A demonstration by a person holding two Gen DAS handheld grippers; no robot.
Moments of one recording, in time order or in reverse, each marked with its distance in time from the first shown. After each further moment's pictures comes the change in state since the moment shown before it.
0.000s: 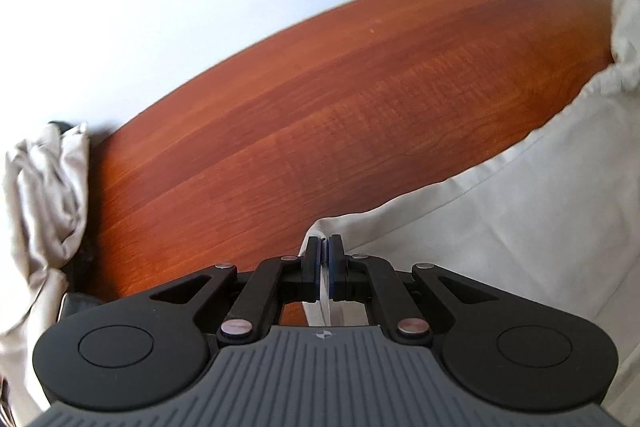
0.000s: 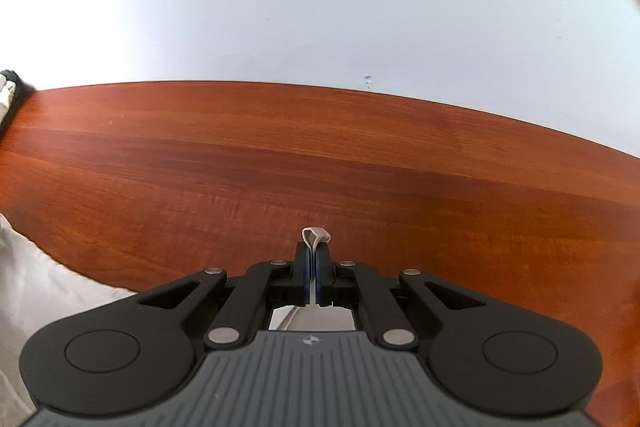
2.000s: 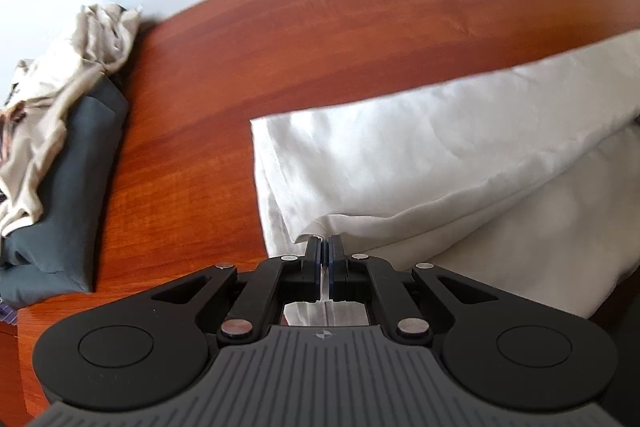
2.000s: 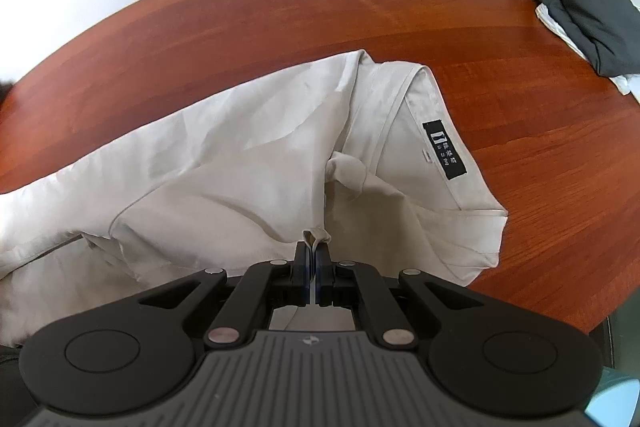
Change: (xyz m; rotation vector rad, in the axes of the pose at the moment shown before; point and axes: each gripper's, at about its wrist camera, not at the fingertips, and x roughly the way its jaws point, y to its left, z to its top) left arm -0.117 -0.081 -0.166 -0.153 0.027 0.053; right arm -0.145 -0.009 -0.313 0.365 0.046 -0.108
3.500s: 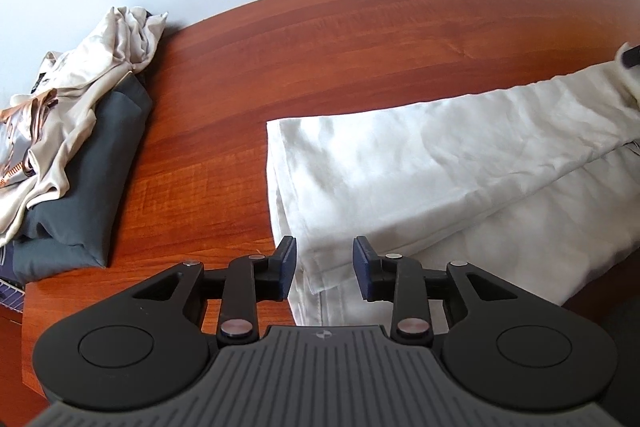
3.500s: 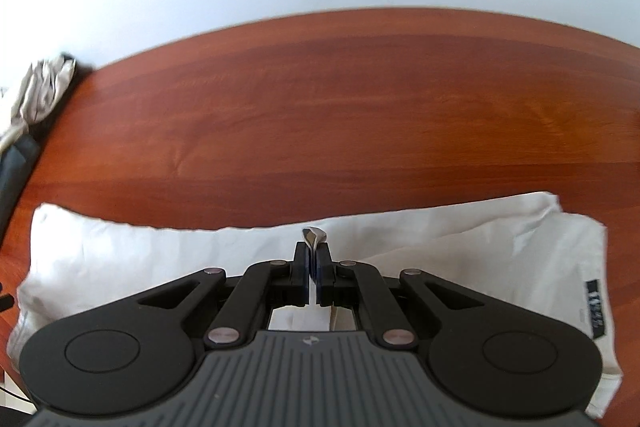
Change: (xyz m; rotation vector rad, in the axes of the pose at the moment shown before) left arm -0.028 -0.013 -0.017 -0.041 -0.029 0.015; right arm 0.054 0.137 0.074 -0.230 -0.033 0.186
